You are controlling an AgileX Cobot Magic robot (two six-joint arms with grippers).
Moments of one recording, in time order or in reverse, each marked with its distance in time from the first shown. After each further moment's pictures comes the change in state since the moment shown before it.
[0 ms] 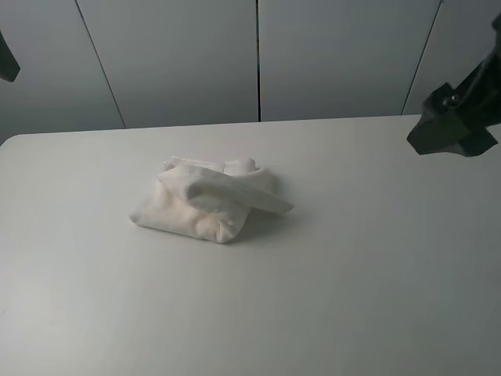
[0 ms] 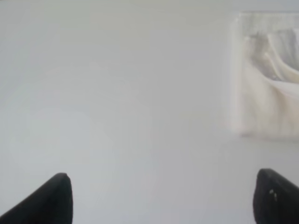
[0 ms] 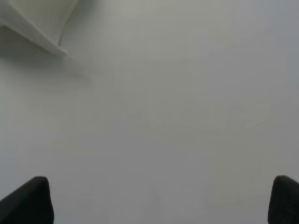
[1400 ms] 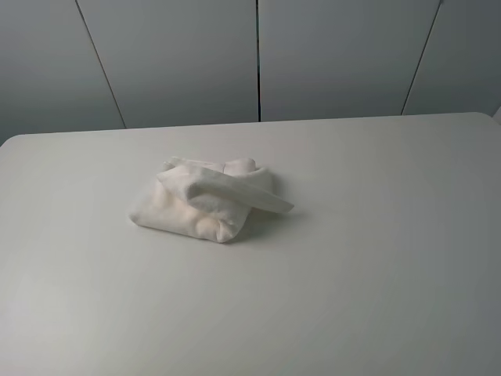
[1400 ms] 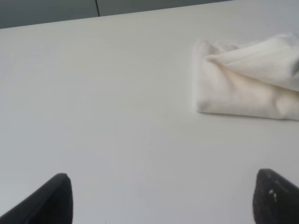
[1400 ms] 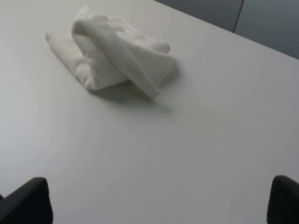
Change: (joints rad) left arm 0.000 -1.320 0.813 -0.091 -0.063 -0.038; right arm 0.000 -1.037 0.455 0.300 0.037 -0.168
